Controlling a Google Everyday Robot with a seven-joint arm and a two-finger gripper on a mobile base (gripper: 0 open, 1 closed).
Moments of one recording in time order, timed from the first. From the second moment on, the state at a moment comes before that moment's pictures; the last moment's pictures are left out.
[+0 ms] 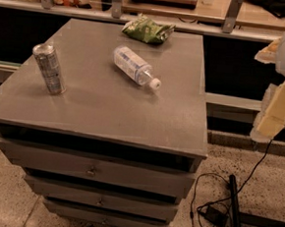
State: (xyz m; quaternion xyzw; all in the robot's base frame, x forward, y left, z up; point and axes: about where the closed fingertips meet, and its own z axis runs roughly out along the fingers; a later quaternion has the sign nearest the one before) arm 0.438 -0.217 0.977 -0.60 0.78 -0.03 0.16
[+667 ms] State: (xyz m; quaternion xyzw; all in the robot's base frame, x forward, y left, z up) arm 0.437 -0.202 0.976 -0.58 0.79 0.01 0.20
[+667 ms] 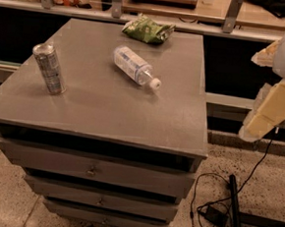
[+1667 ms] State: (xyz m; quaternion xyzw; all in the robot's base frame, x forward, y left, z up) arm 0.425 -0.100 0.920 -0.45 0.82 0.13 0.33
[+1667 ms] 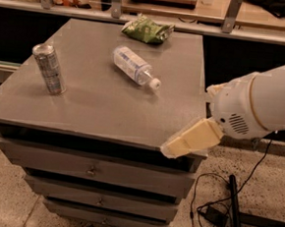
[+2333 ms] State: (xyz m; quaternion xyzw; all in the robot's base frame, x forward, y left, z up) arm 0.441 -0.098 0.923 -0.44 0.81 0.11 0.37
